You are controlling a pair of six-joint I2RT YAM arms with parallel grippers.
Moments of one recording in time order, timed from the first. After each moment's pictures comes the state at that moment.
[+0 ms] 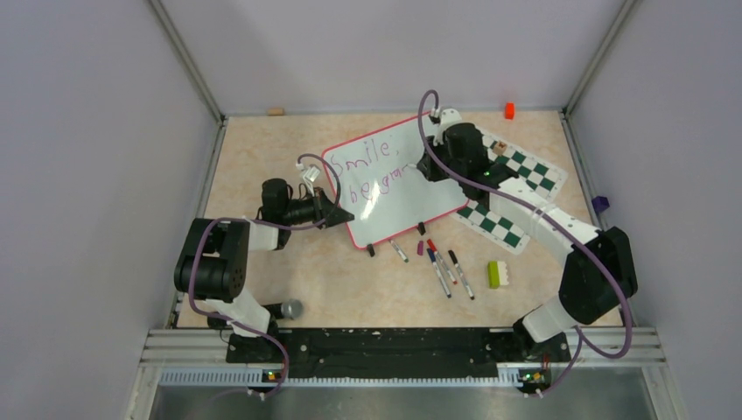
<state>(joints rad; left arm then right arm) -0.11 1.65 0.59 0.66 1.02 -0.45 0.52 1.52 1.20 -0.18 -0.01 0.21</state>
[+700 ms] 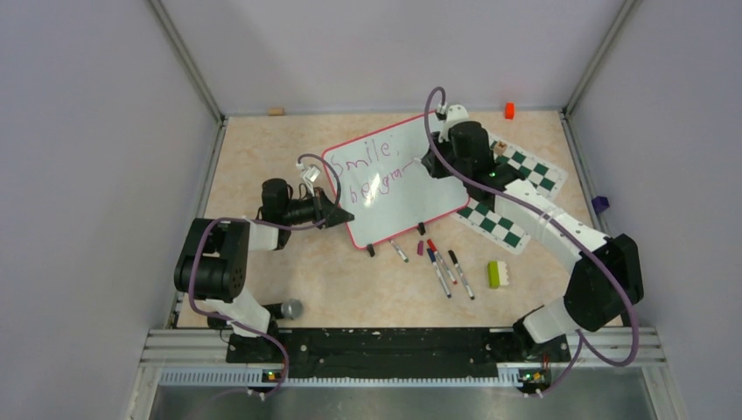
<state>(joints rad) -0.11 1.65 0.59 0.66 1.02 -0.44 0.51 1.47 1.21 -0.19 0.05 0.21</state>
